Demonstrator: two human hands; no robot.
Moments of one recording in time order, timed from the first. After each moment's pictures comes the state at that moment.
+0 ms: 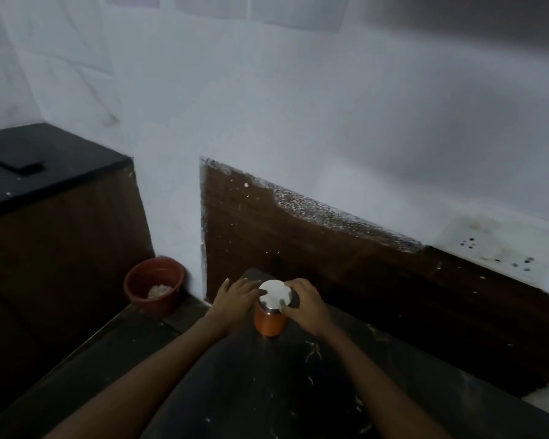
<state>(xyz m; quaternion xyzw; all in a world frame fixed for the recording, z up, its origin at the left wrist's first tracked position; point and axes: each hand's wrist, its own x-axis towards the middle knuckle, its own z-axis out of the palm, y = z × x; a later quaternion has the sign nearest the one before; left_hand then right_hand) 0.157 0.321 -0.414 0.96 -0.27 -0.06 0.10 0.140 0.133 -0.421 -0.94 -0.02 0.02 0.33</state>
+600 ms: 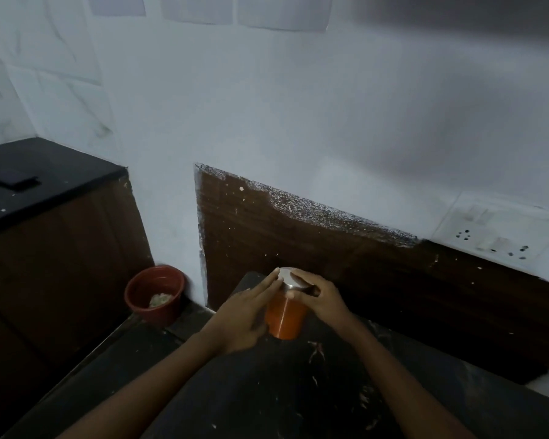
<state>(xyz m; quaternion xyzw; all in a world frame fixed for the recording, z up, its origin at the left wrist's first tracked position) 0.128 0.323 -0.380 0.88 -0.39 -0.04 0.26 0.123 0.117 -0.382 -0.85 0.00 0.02 0.53</state>
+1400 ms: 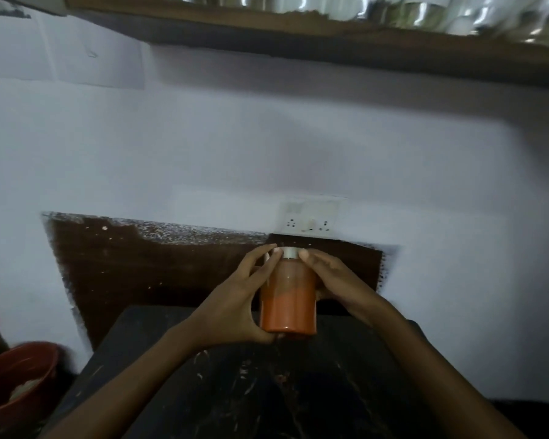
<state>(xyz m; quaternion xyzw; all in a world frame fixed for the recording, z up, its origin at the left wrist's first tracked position) -0.021 0.161 -0.248 0.73 -0.60 0.02 0.32 -0.121 -0.019 -0.213 -0.80 0.09 -0.07 0.59</state>
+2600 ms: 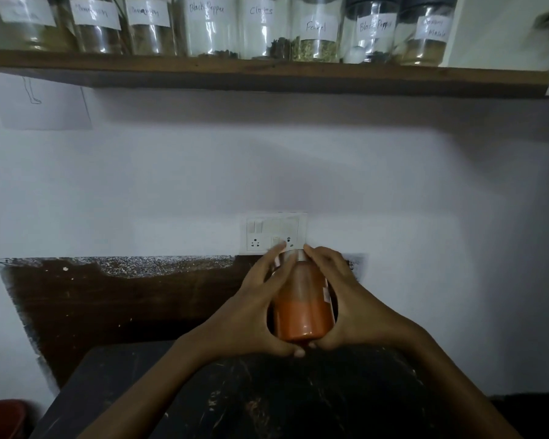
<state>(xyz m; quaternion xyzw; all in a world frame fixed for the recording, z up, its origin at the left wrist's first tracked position) -0.088 0.082 -0.202 0.69 -0.64 -0.04 0.34 -0.216 -0.085 -0.196 -0.94 0.00 -0.14 0.32</state>
